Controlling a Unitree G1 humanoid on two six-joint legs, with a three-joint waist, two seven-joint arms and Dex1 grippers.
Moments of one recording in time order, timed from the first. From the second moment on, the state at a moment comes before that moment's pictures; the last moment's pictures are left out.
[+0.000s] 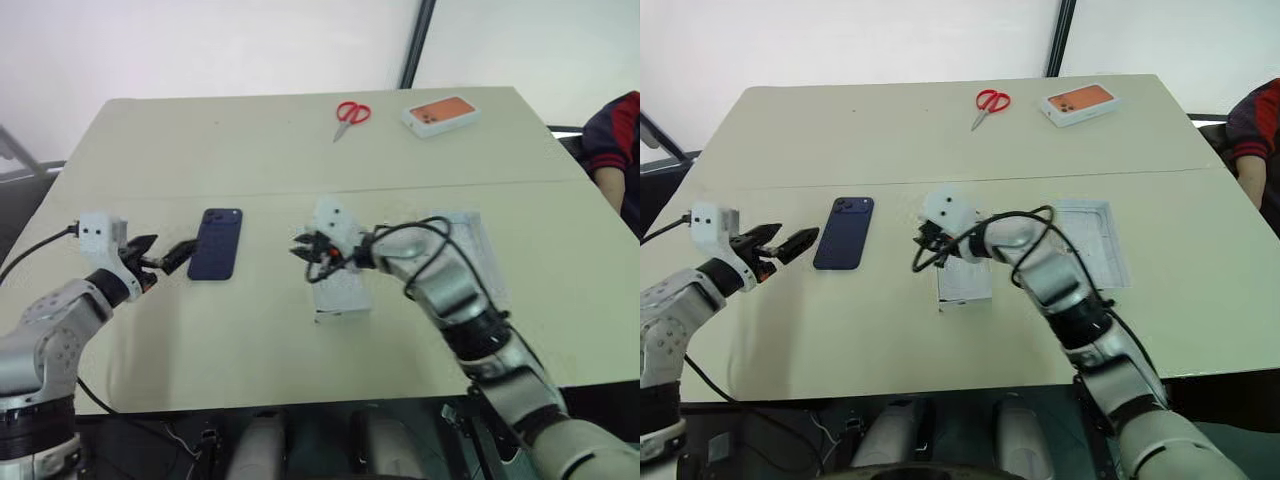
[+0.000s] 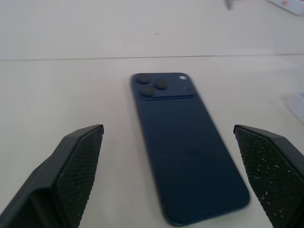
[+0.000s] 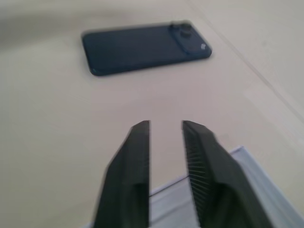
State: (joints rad) left arm -0.21 0.61 0.44 -0.16 -0.63 0.83 -0.36; right arm -0.74 -0.25 0.46 0.04 0.01 0.62 0.72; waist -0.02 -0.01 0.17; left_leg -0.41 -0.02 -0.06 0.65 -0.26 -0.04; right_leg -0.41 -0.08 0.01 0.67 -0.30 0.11
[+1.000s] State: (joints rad) left arm -0.49 0.57 0.36 -0.05 -0.66 1.41 -0.42; right arm -0.91 0.06 0.55 0.59 -0.26 0.34 0.56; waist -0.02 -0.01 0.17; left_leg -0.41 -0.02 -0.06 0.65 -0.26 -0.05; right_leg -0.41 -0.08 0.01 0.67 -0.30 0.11
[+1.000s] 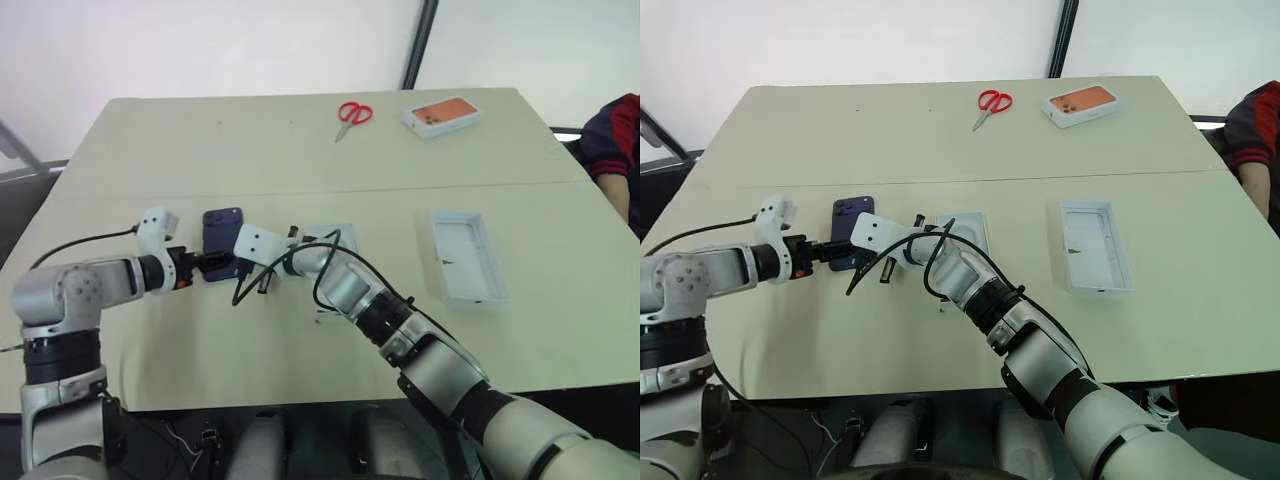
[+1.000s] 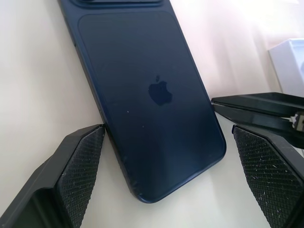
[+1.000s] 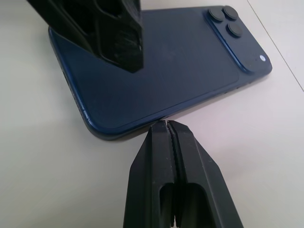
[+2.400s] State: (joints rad) left arm -0.58 0.32 0.62 0.02 -0.64 1.45 -0.28; right arm -0.82 0.03 0.56 0.47 -0.31 0.32 0.62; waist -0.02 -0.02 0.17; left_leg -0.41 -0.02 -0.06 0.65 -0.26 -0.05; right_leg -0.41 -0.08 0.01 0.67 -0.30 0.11
